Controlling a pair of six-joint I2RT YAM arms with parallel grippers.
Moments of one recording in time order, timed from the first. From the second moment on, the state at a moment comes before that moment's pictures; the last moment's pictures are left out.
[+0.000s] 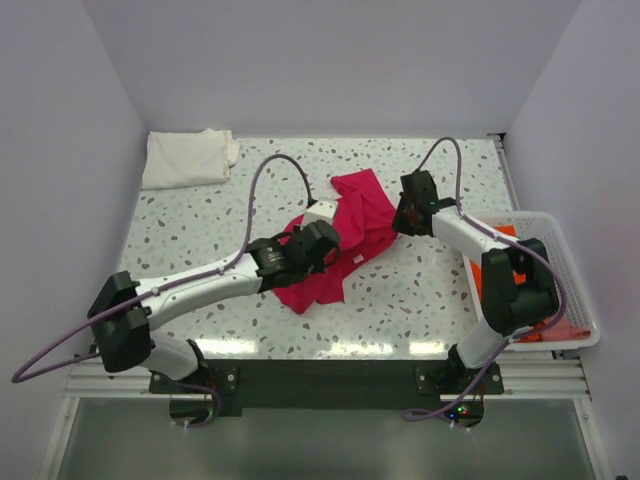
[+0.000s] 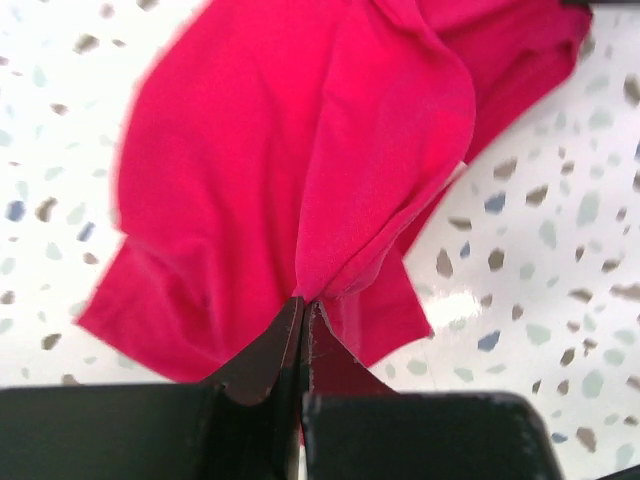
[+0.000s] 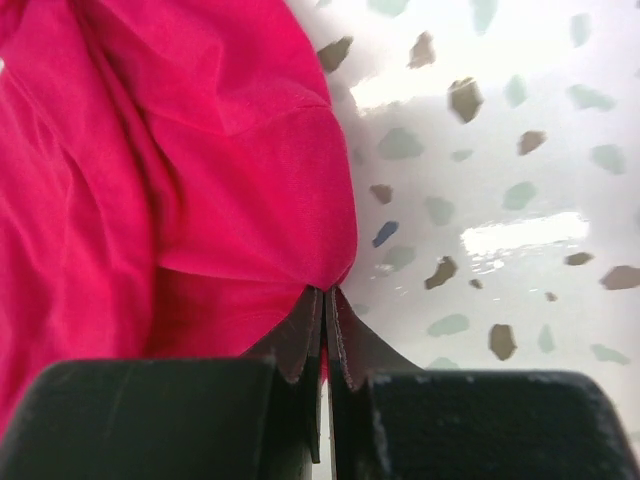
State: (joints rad) left arm -1.02 1.48 1.11 -0.49 -0.52 -0.52; right arm 0.31 1.65 1.06 -0.37 0.15 0.58
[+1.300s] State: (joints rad) left arm -0.35 1.60 1.21 -0.25 -0.19 -0.52; right arm 0.21 1.72 1.36 -0.59 0.24 0.49
